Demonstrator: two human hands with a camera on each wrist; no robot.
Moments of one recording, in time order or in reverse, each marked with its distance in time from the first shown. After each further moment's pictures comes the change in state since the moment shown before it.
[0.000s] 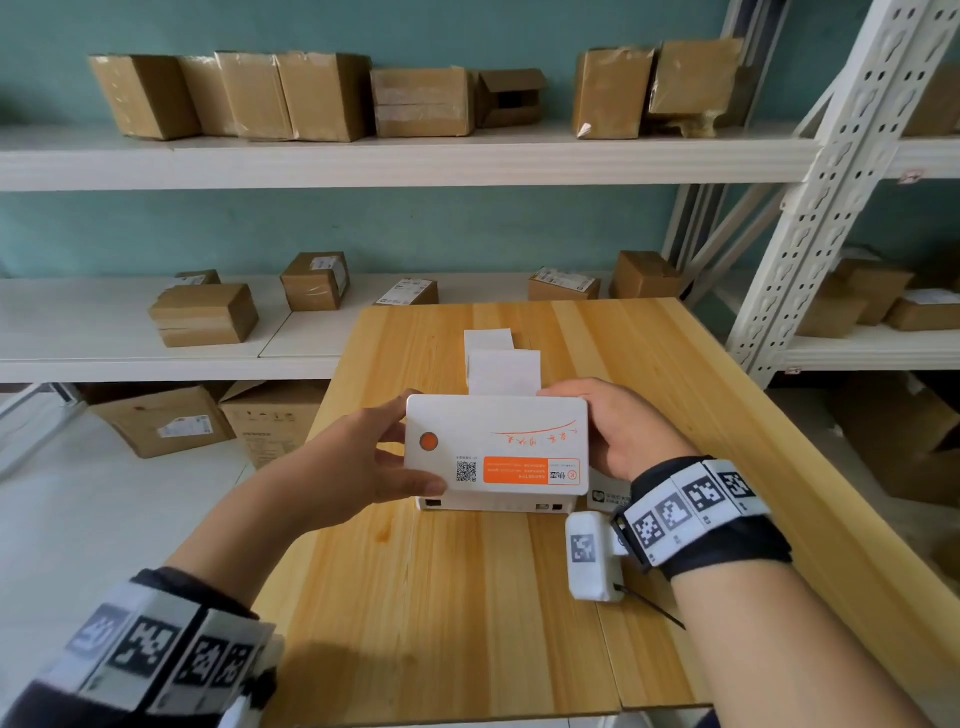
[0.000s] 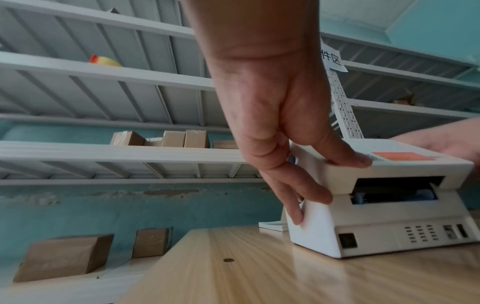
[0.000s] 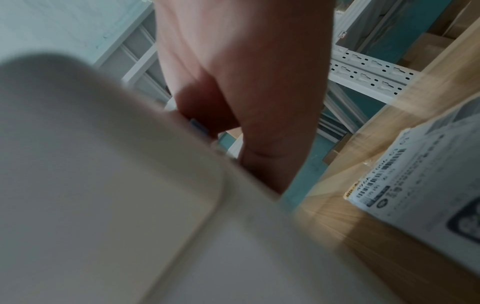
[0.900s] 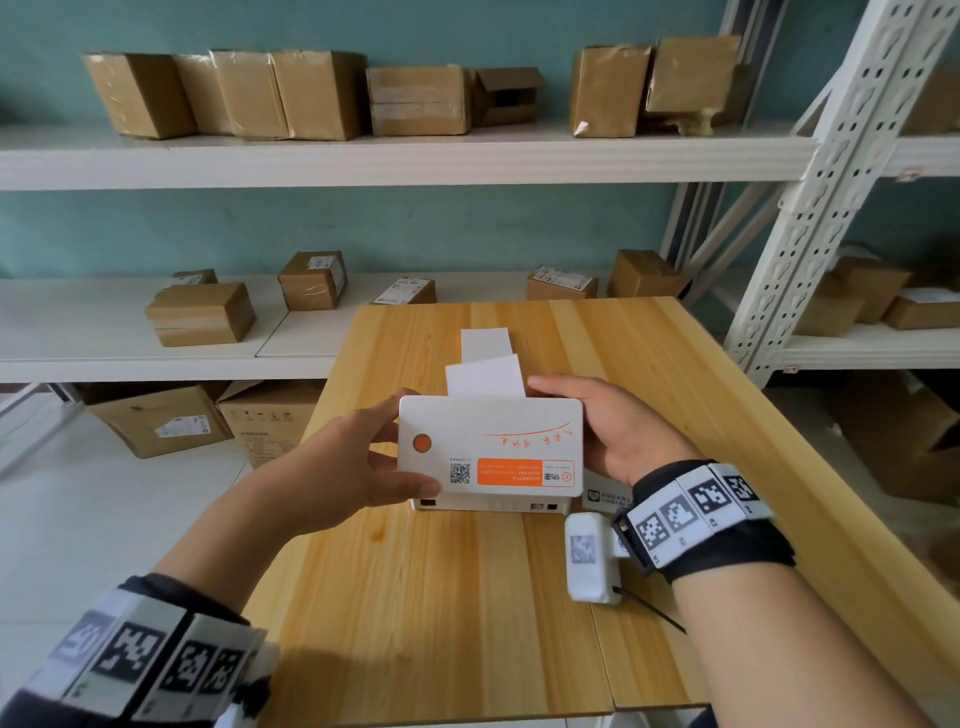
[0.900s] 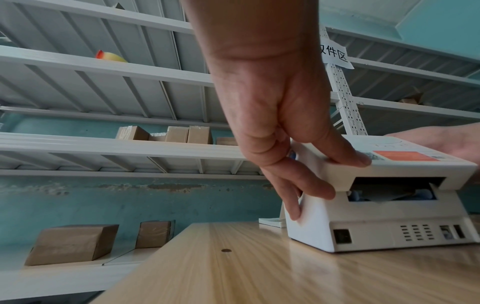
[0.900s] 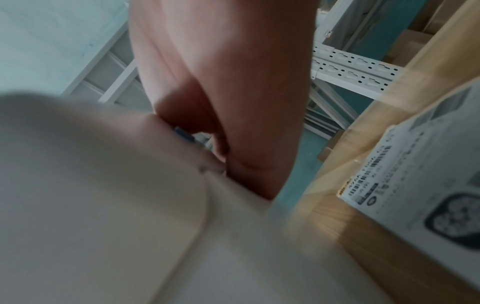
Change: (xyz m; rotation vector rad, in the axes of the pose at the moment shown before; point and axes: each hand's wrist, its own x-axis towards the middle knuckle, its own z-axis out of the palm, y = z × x) left_hand -0.003 0.001 0.002 -0.034 0.003 0.012; right_hand -0.008 -0.003 -0.002 -0.034 -0.153 -0.066
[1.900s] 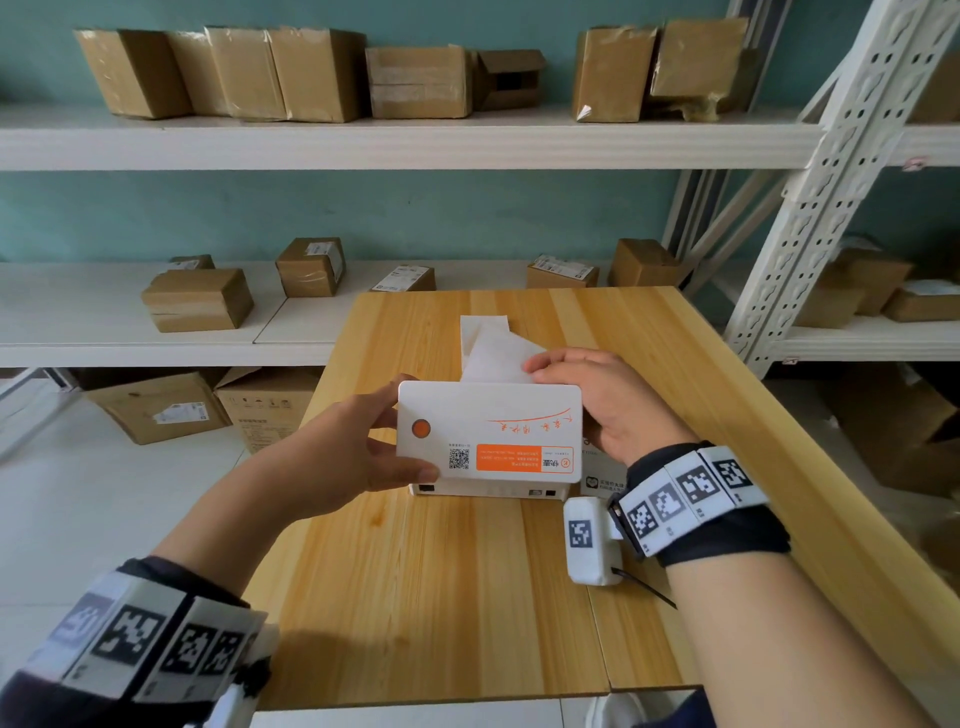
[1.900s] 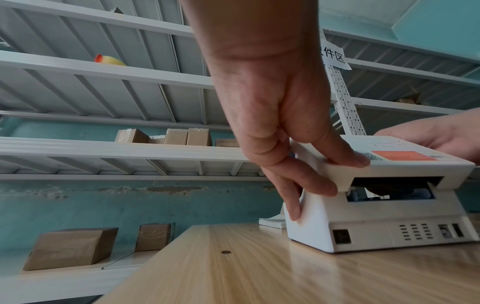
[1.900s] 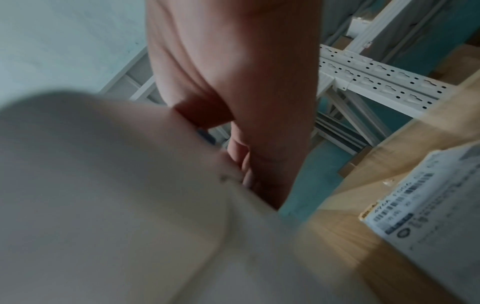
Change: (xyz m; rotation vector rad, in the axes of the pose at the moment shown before) left_hand -0.001 0.002 0.001 0.000 -0.001 -0.004; right_hand 0.003 -0.004 0.004 -0.113 0.205 -0.149
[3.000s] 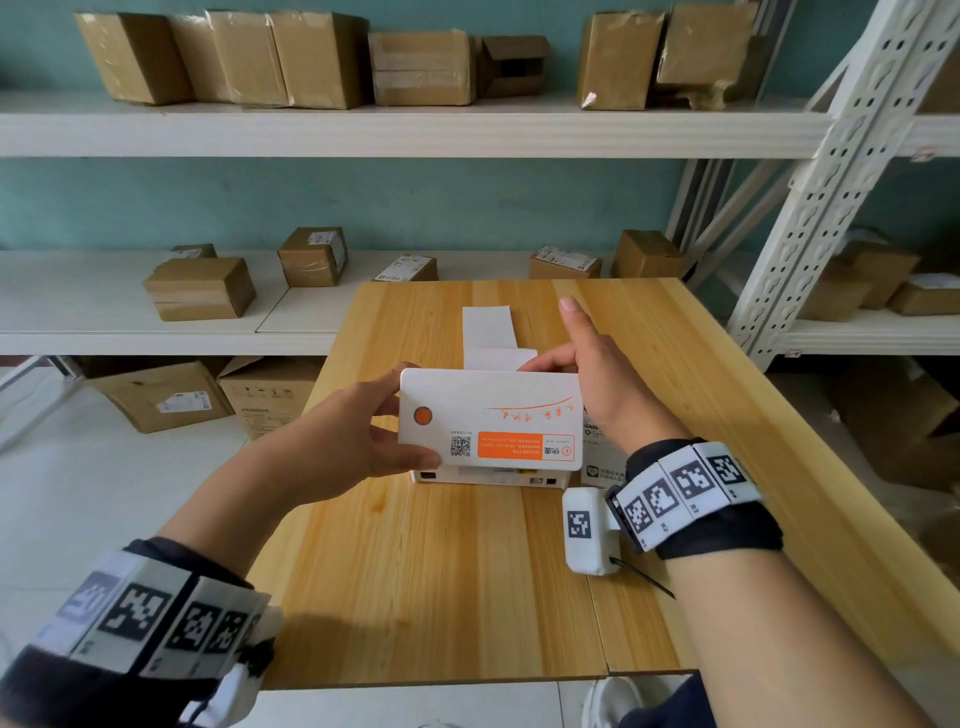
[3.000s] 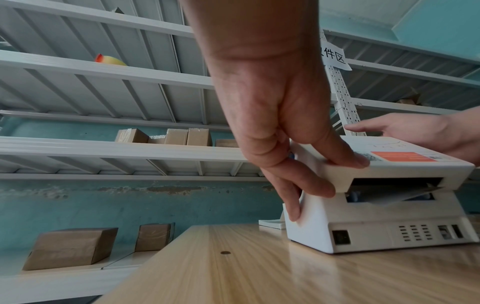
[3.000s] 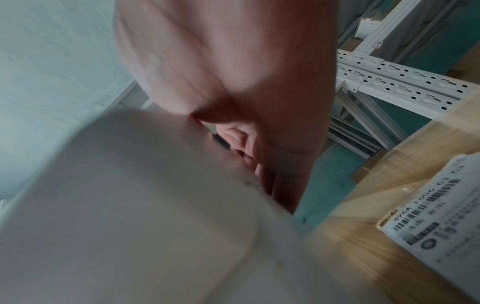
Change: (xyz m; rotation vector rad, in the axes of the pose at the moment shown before) left_hand -0.001 0.000 0.001 0.027 0.004 -0.001; right_hand -0.003 -0.004 0.004 -0.350 -0.003 -0.102
